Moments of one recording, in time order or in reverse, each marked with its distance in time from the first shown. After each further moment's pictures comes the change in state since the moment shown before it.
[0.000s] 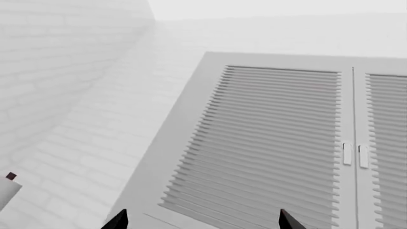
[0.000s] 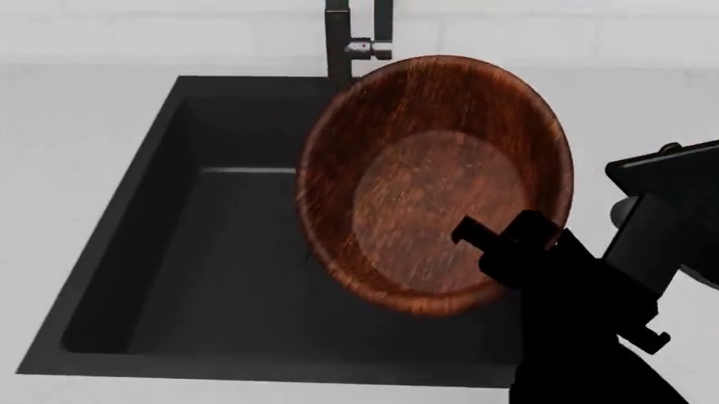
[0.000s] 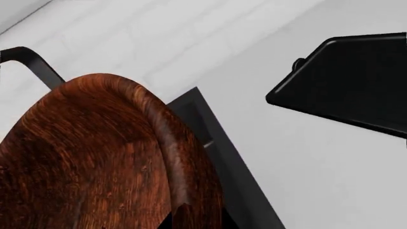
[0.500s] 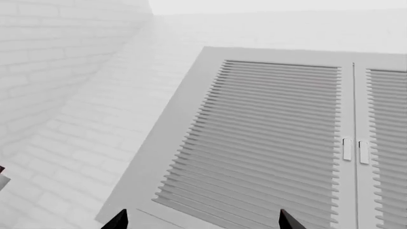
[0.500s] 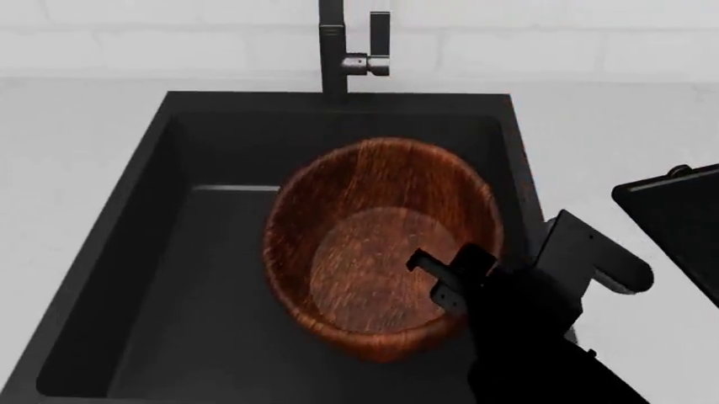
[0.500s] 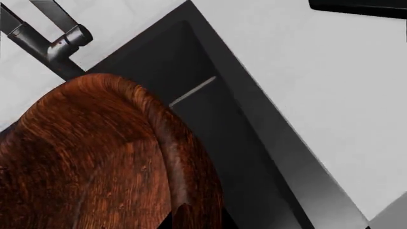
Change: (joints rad) left arm 0.031 -0.012 -0.020 -0.001 0.002 0.033 -0.004; right arm 0.120 -0.140 -0.078 0.386 0.056 0.104 -0.125
